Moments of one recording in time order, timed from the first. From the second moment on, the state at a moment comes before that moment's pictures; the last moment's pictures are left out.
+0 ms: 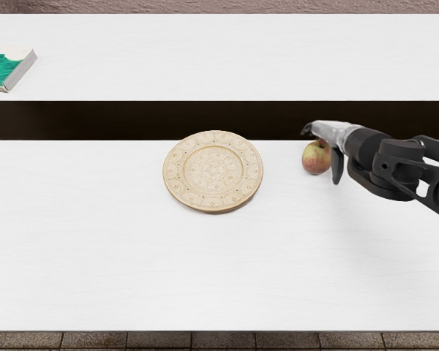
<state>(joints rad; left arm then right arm) -0.09 0.00 0.17 -0.17 -0.09 -0.06 0.22 1.01 -0.49 0.29 1.27 -1.38 0.13 -0.61</state>
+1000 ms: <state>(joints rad) -0.09 0.00 0.17 -0.17 -0.09 -0.06 0.22 0.98 -0.46 0.28 1.25 -1.41 0.09 -0.61</state>
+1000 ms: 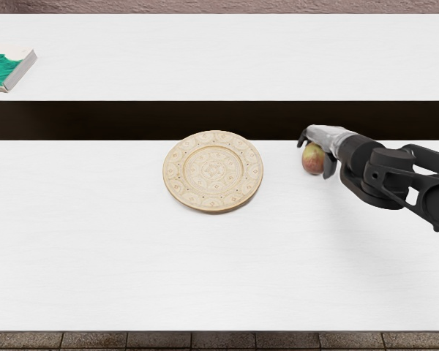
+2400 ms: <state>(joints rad) -0.09 0.00 0.17 -0.17 -0.09 -0.06 0.22 1.08 -0.45 0.30 1.44 -1.34 0.10 -0.61</state>
